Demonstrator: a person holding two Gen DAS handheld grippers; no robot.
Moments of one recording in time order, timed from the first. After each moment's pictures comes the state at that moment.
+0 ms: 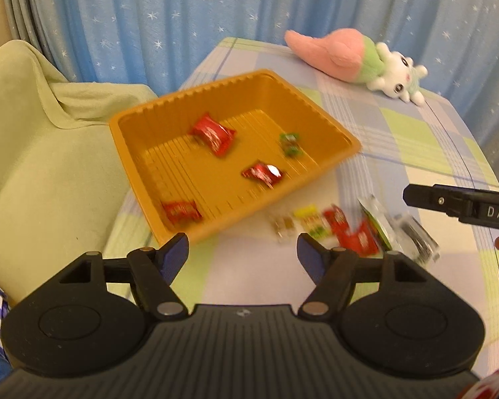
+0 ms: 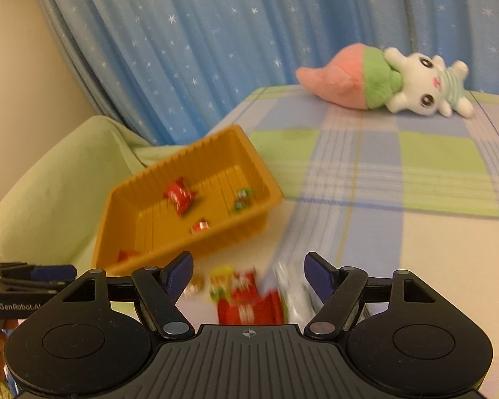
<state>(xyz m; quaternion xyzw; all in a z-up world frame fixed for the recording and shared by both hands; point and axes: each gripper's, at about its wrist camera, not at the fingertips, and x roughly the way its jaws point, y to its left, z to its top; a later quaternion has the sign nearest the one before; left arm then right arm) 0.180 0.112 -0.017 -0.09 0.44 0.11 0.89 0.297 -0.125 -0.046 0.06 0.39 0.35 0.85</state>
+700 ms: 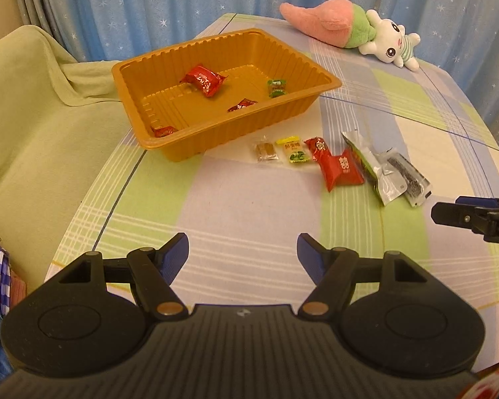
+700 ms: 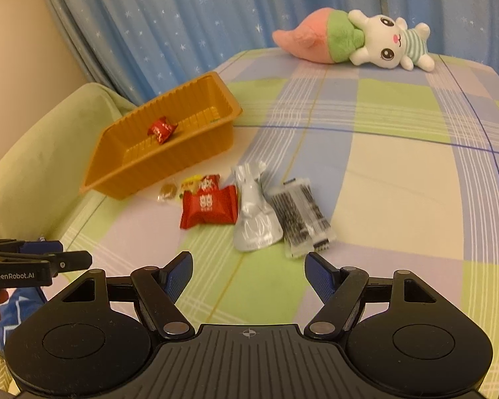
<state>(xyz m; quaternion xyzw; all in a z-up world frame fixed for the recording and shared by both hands) 0.122 0.061 -0.047 -0.08 0.45 0.13 0.88 0.237 -0.192 -0.075 0.03 0.43 0.33 0.84</state>
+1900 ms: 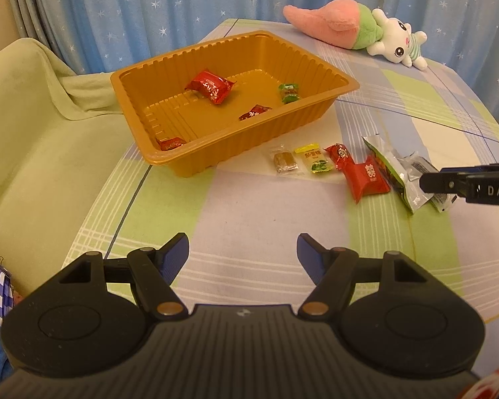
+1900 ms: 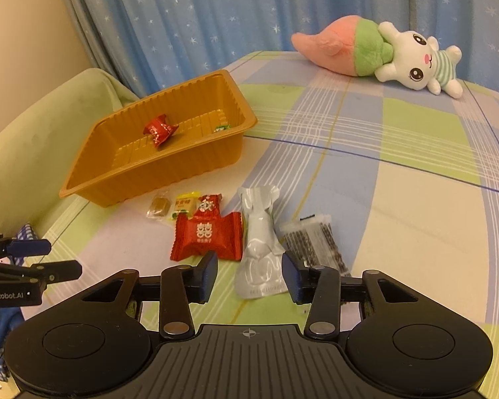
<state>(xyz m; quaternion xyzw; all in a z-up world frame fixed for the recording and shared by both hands) 0.142 0.083 -0.067 -0.06 0.44 0.13 0.89 0.275 -0.143 -0.089 -0.02 0.41 0.34 0.85</state>
